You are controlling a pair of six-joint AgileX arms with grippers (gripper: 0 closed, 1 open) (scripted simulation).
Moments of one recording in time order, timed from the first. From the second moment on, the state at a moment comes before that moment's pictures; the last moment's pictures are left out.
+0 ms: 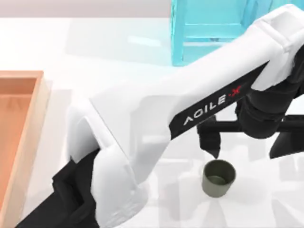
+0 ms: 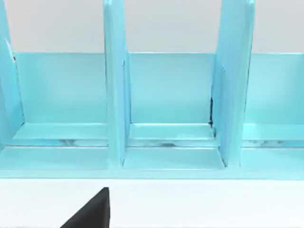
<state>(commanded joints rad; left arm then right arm) -1.06 2.62 2.73 -1.68 0.01 -1.02 0.00 0.00 0.00 0.00 0.00 0.00</state>
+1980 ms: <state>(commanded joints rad) -1.06 2.48 2.13 -1.23 0.01 -1.02 0.00 0.00 0.00 0.00 0.00 0.00</state>
